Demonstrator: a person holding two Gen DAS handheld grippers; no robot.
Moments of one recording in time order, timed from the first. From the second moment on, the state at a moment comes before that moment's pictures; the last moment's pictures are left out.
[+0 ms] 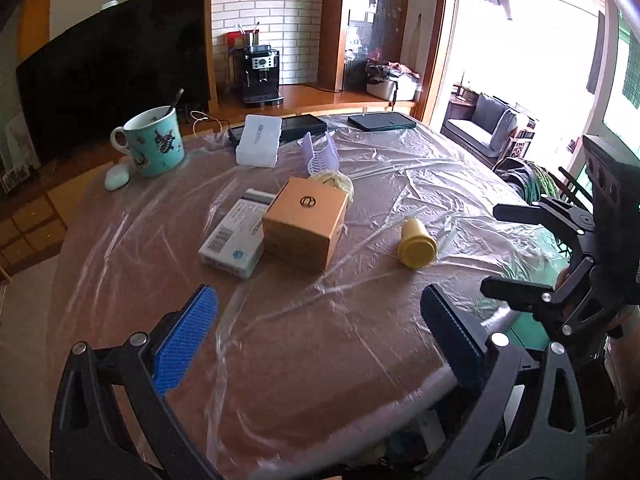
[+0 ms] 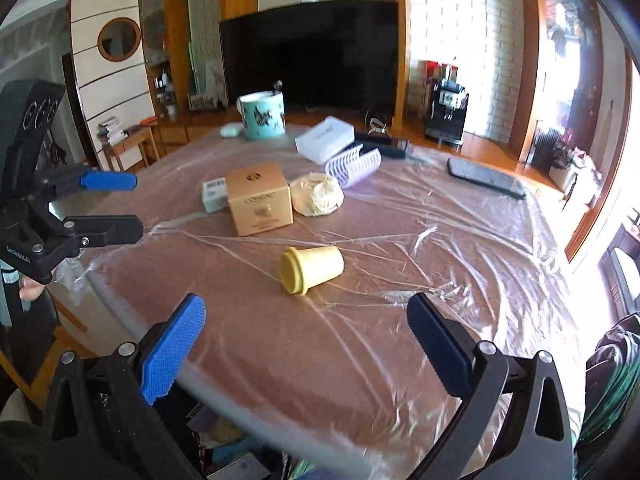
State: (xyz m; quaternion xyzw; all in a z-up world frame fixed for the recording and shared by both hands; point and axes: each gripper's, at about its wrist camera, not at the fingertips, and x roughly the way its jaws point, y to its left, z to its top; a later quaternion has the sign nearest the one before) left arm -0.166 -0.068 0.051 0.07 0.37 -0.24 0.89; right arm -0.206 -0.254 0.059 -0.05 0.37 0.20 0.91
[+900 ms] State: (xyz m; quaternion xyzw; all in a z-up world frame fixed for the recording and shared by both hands) left arm -0.076 -0.115 0.015 0.14 0.42 -0.28 0.85; right arm -0.135 -0.226 0.035 -0.06 0.46 0.24 0.86
